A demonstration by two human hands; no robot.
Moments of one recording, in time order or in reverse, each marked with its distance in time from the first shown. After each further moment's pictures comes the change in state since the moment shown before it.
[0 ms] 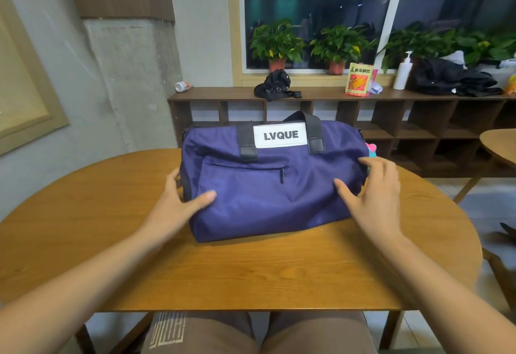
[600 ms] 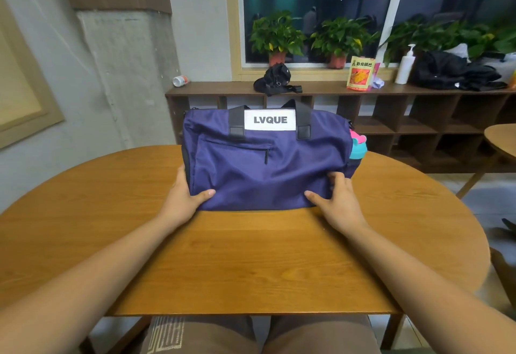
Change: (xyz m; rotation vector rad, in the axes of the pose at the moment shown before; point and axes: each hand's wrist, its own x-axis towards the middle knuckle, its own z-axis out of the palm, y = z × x) left_hand 0.071 -0.052 0.016 0.206 0.044 0.045; right_hand -0.002 0.013 0.087 0.238 -0.403 0.299
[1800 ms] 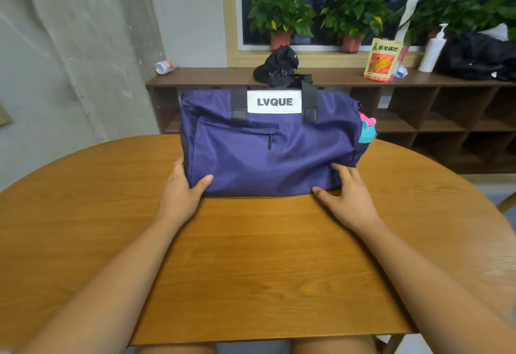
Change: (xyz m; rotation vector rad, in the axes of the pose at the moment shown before) left_hand 0.197 -0.043 0.058 0.077 0.111 -0.039; right_hand 0.178 0.028 0.068 -0.164 -0.009 -0.092
